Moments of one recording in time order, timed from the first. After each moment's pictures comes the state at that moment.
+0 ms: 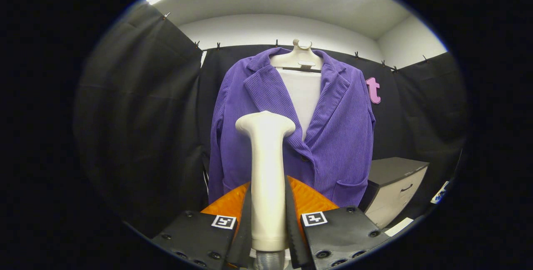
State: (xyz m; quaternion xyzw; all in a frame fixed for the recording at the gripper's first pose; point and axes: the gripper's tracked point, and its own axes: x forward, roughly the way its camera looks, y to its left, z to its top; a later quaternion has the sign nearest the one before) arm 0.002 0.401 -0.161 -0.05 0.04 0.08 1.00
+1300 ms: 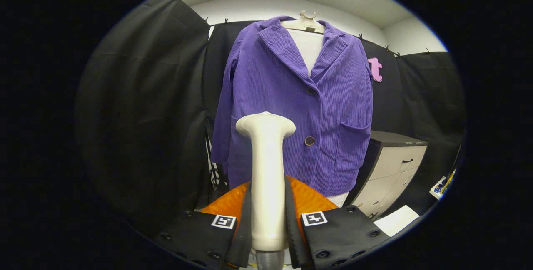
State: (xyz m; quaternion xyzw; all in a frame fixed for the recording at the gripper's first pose) arm -0.064 0.390 -0.294 -0.07 0.13 0.08 0.99
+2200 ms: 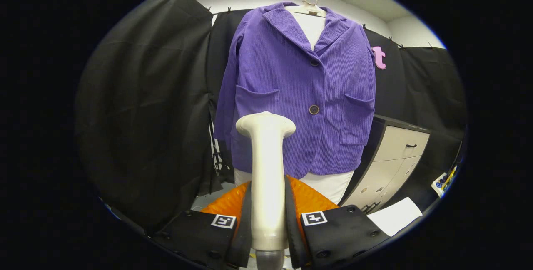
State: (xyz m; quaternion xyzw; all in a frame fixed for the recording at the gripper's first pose) arm -0.085 0.386 -0.337 -0.08 0.17 0.09 0.98
